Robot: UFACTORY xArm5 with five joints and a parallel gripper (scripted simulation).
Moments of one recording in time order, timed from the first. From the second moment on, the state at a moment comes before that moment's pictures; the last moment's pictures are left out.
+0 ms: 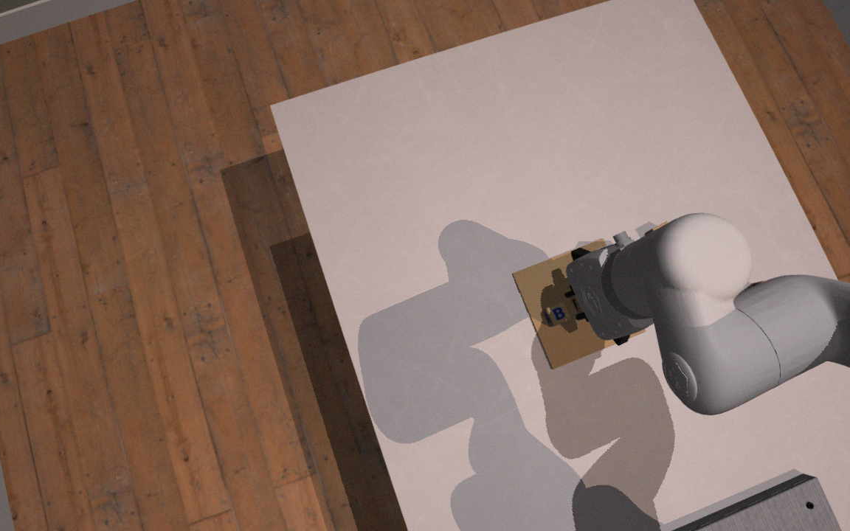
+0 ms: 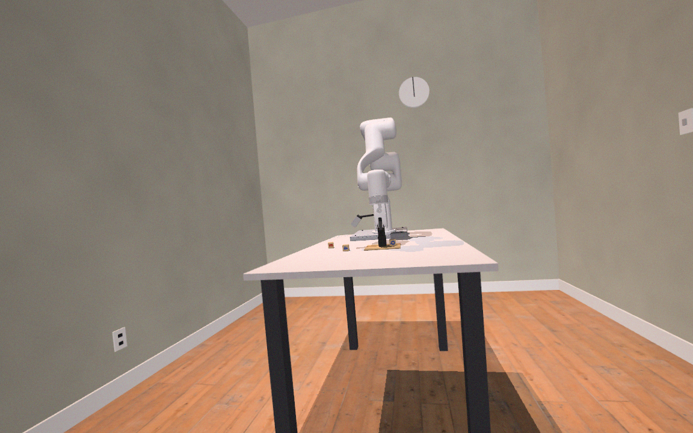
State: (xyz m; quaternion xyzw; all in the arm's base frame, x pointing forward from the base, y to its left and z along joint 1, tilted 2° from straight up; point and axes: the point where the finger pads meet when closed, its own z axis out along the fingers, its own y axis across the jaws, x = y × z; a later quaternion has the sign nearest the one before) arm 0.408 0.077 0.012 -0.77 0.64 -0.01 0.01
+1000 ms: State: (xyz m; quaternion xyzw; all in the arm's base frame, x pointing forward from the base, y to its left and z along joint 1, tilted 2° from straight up) arm 0.408 0.077 0.012 -0.77 0.64 -0.01 0.01
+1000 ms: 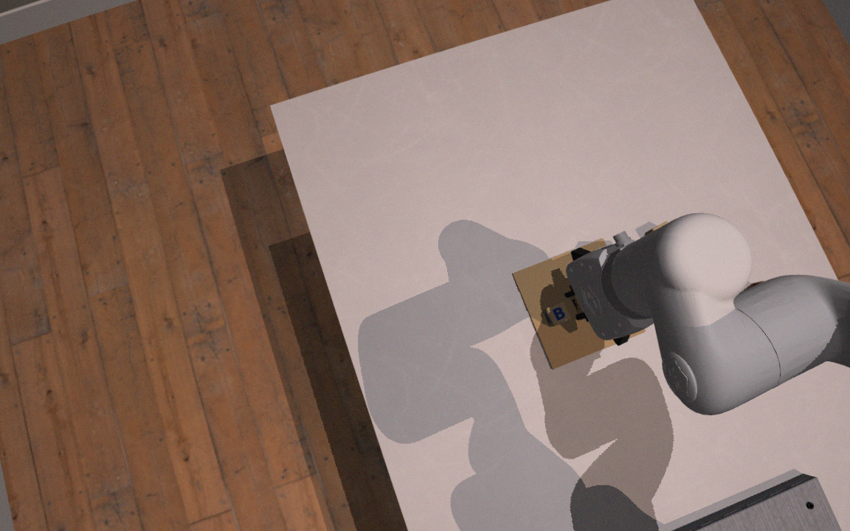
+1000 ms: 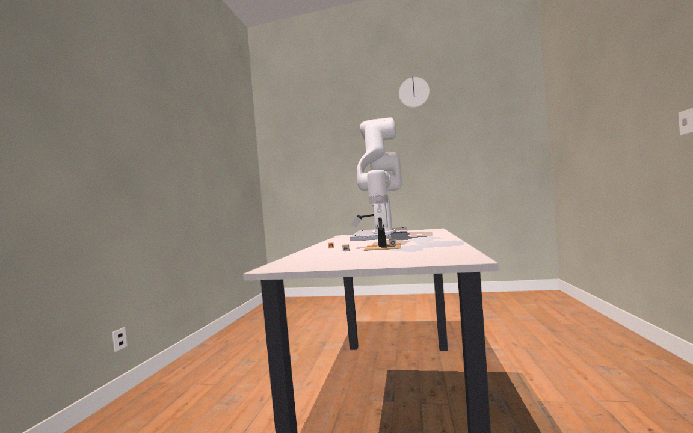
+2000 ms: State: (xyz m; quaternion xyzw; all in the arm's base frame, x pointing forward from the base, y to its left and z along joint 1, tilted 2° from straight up) arm 0.408 0.077 0.016 -0.77 0.64 -0.01 0.01
